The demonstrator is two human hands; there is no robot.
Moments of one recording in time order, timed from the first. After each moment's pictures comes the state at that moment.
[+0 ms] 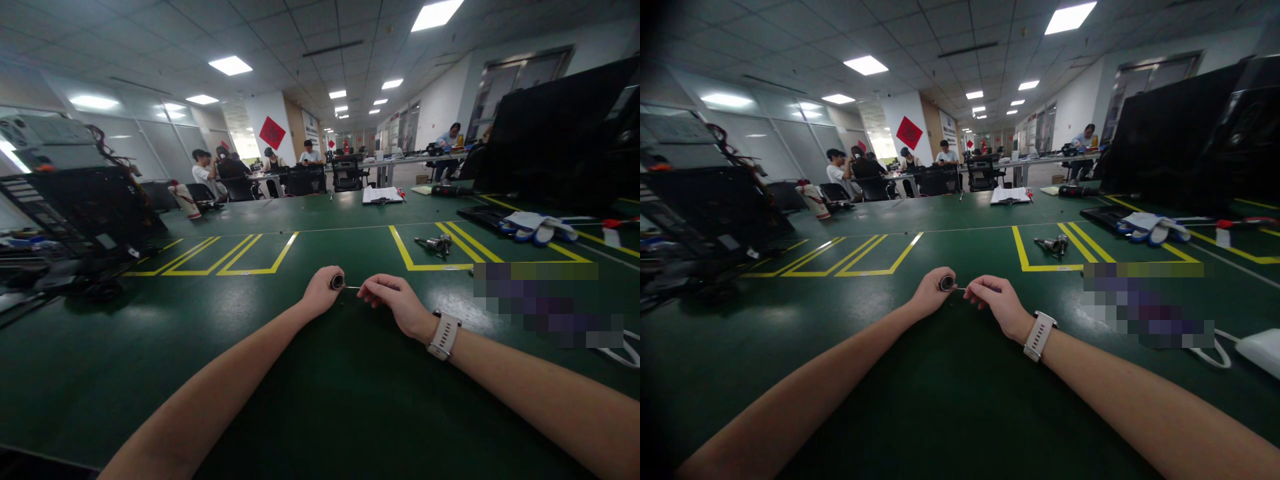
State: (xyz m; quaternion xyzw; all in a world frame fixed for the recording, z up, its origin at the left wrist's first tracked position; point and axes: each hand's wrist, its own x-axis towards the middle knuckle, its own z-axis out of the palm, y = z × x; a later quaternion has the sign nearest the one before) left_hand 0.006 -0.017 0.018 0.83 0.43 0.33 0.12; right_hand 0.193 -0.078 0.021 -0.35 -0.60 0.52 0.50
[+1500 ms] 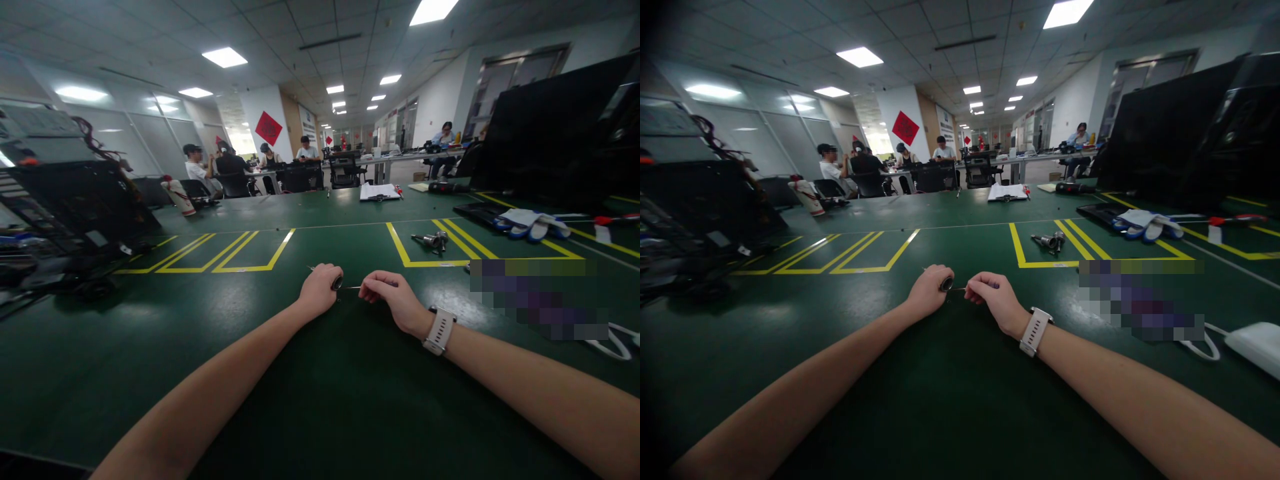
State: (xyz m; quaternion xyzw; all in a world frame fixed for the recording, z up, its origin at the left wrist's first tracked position) left_hand 0.010 -0.028 0.023 0.86 0.47 0.20 0.00; right_hand 0.193 -0.080 0.026 -0.36 -0.59 0.52 0.50
